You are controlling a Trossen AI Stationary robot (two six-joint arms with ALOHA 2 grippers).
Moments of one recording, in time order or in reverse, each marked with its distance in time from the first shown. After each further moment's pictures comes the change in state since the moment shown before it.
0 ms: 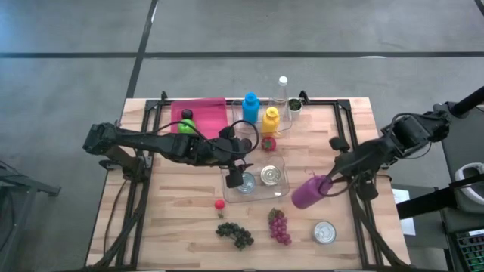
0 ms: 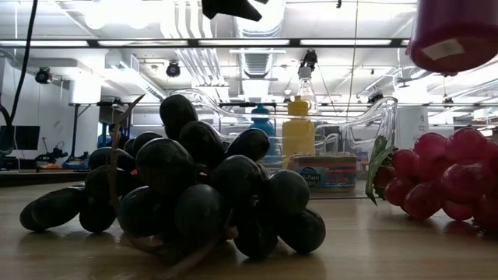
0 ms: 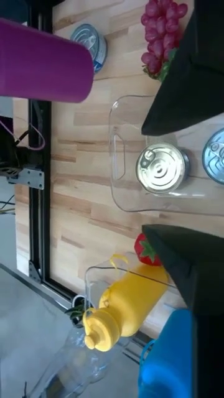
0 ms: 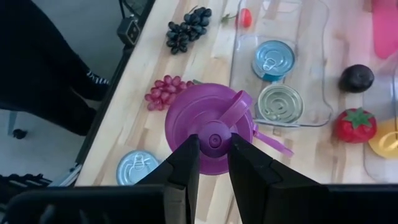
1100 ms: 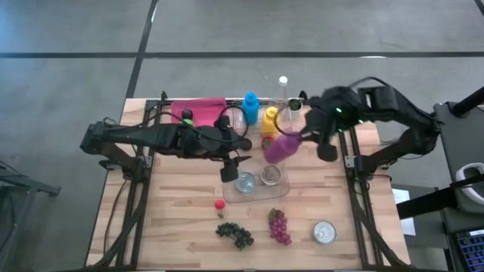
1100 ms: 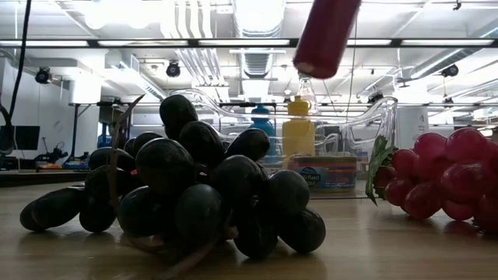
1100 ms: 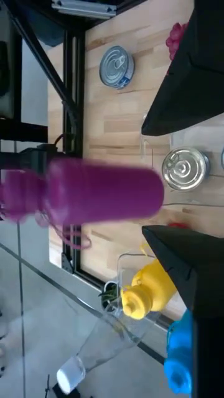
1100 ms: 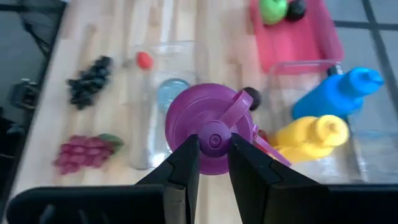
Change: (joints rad) left arm -0.003 -0.031 0.187 -0.132 0.000 0.026; right arm -0.544 0.260 0.320 -0.022 -0.093 -0.277
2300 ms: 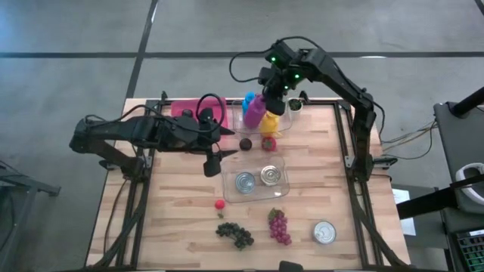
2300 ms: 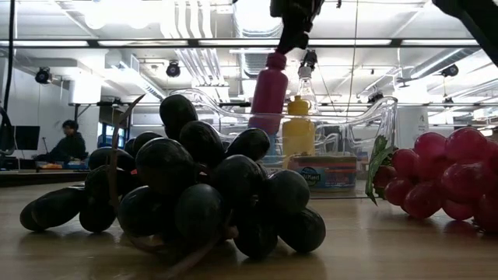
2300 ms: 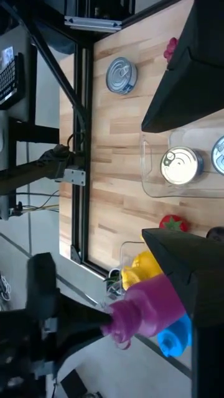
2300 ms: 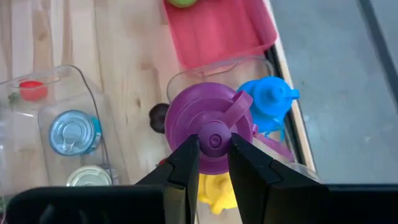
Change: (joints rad) left arm 0.000 -0.132 -0.003 -0.085 0.000 0.004; right arm -0.447 0.626 0.519 -0.069 -0.145 -0.209
